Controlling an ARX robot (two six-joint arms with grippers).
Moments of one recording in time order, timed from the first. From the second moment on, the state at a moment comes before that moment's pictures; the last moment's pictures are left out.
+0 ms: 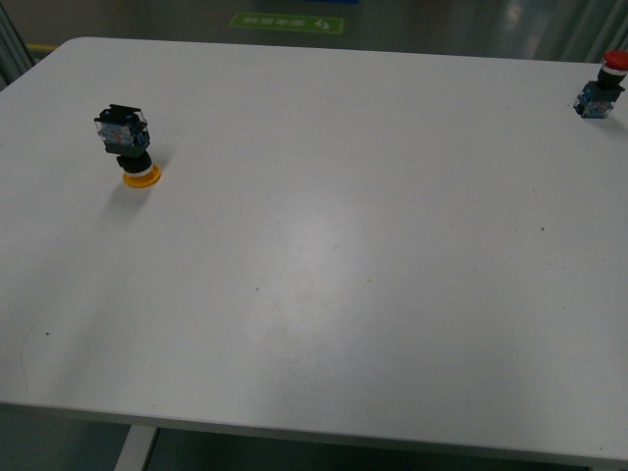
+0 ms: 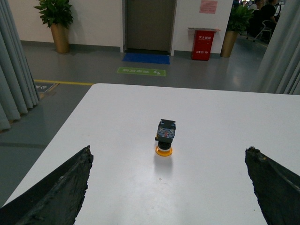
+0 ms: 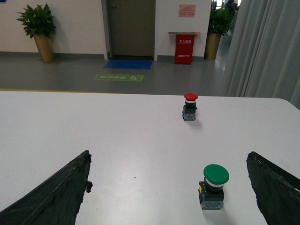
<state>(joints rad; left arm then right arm) 0.00 0.00 0.02 0.00 0.00 -0.01 0.00 0.00 0.01 0.00 0.00 0.00</state>
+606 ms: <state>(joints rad) 0.00 0.00 0.02 0.00 0.00 -0.01 0.00 0.00 0.01 0.00 0.00 0.00</state>
